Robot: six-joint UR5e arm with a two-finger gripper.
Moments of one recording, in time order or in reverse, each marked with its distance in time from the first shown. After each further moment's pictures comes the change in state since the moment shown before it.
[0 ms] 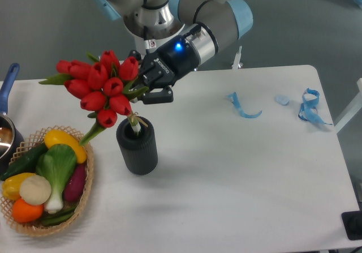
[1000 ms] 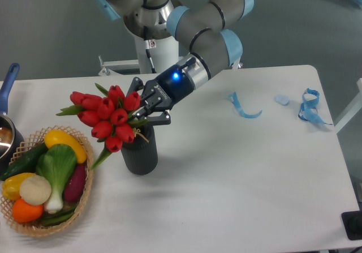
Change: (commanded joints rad) arm -0.003 -0.104 -0.117 0.002 0.051 0.198
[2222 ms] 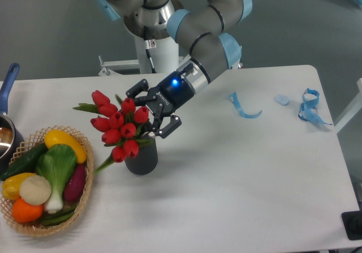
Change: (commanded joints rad) arm 0.014 0.058 0.018 0.000 0.202 0.058
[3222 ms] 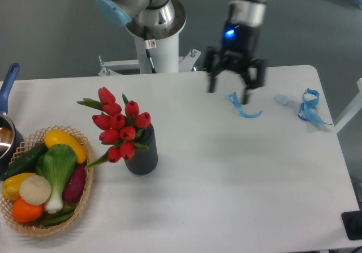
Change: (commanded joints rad) arm 0.299 0.181 0.235 -0.011 0.704 0.024
